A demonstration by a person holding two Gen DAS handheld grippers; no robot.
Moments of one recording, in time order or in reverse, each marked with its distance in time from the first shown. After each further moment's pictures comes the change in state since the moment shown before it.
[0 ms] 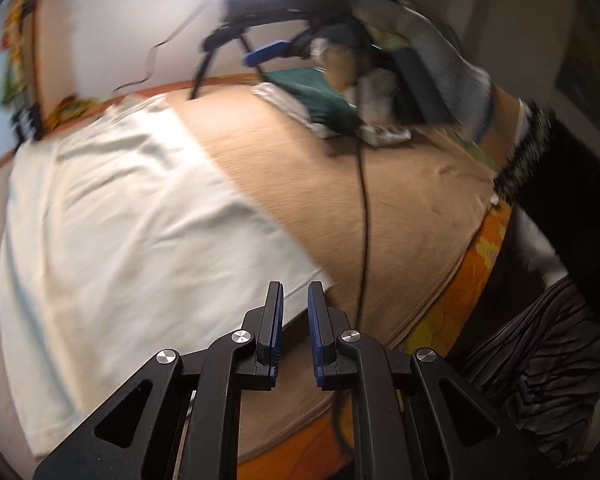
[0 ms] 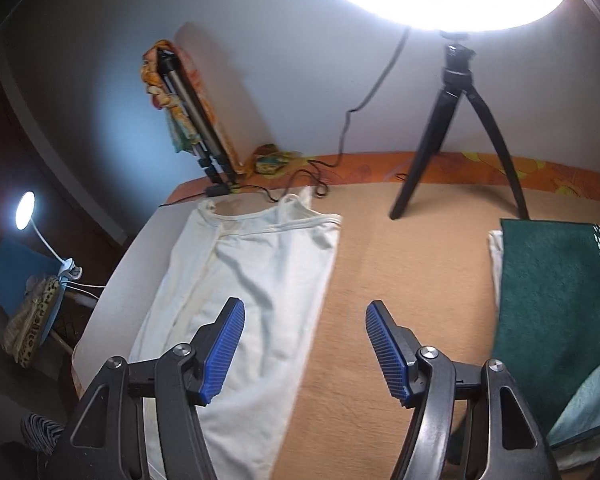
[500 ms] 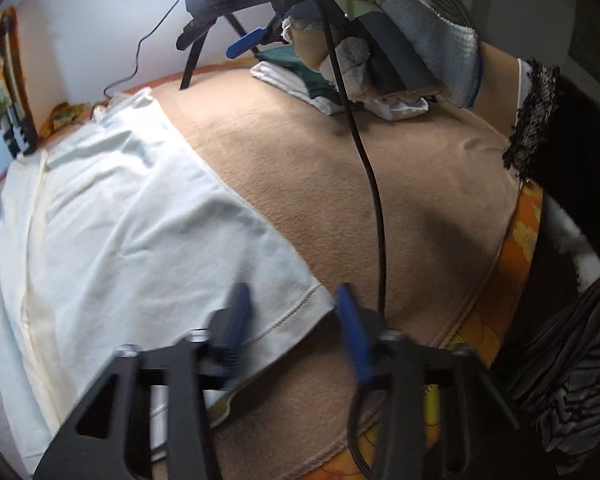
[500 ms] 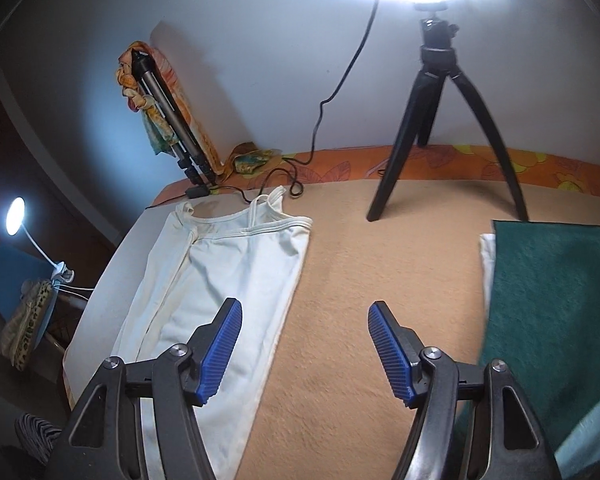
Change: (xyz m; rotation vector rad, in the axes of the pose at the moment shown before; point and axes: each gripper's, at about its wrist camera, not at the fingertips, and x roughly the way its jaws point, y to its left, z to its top) left arm 0.039 -0.009 0.003 0.011 0.050 0.079; right arm 0.031 -0.027 0.008 0.004 -0.001 0.024
